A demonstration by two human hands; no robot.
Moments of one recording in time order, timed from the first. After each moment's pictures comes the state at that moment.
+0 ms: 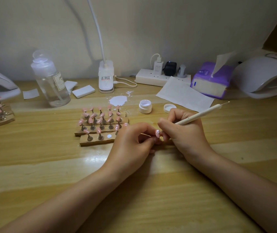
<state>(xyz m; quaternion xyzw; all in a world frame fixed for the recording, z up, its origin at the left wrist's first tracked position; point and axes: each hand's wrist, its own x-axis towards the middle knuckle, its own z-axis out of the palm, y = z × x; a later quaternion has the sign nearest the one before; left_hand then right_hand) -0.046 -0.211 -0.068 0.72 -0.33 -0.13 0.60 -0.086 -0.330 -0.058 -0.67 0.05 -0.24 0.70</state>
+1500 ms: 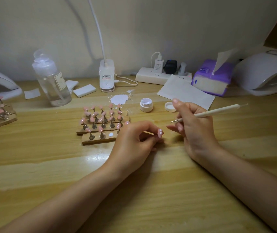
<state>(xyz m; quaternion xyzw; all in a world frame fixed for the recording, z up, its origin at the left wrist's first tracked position) -0.047 -0.210 -0.069 0.72 -0.33 -0.13 0.60 -0.081 -0.337 -0.059 -0.55 0.14 -0.32 0.76</state>
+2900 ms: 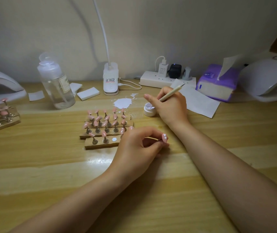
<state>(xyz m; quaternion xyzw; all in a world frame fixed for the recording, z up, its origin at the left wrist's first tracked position) -0.045 -0.209 -0.069 0.70 -0.32 -0.14 0.62 0.008 -0.360 -0.072 -0.83 0.13 -0.37 0.40</state>
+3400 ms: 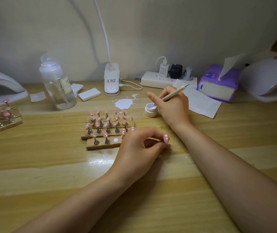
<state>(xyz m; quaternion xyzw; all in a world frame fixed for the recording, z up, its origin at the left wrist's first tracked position) -0.046 -0.209 -0.067 0.70 -0.32 -0.15 0.62 0.005 -0.359 -0.070 -0.81 0.13 -0.39 0.41</state>
